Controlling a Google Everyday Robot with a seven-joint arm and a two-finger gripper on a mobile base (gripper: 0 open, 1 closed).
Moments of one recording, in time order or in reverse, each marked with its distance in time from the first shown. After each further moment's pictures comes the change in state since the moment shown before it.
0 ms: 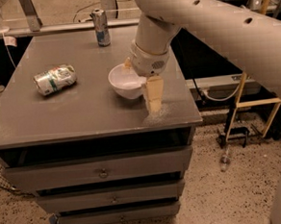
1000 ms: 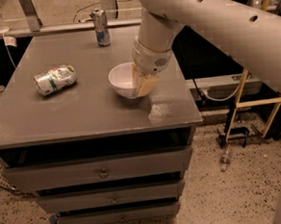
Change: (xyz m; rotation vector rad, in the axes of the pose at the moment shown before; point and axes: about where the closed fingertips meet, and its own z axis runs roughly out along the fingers) arm 0.005 -0.004 -0.008 0.030 0.011 -0.005
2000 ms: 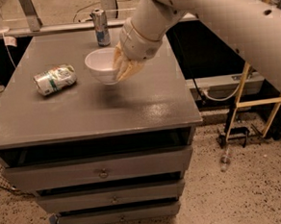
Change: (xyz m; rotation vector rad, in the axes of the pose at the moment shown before) arm -0.043 -0.045 -0.029 0.215 -0.172 -0.157
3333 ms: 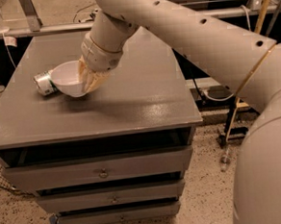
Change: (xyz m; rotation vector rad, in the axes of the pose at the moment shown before) arm -0.065 -0.029 0.071 -0.065 -0.073 -0.179
